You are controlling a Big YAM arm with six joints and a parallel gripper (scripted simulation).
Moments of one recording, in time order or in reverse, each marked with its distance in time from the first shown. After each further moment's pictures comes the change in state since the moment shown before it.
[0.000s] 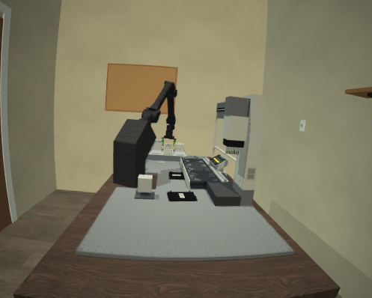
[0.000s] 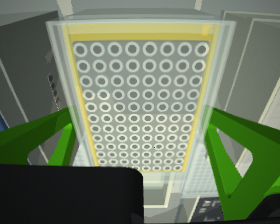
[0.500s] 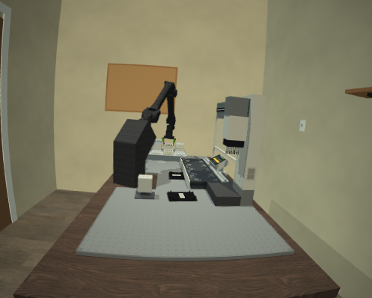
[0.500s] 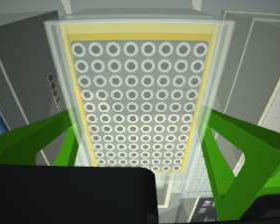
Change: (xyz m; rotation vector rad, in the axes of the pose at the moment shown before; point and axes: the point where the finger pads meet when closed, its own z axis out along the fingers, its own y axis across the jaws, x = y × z) arm 0.000 0.000 0.000 0.000 0.000 0.000
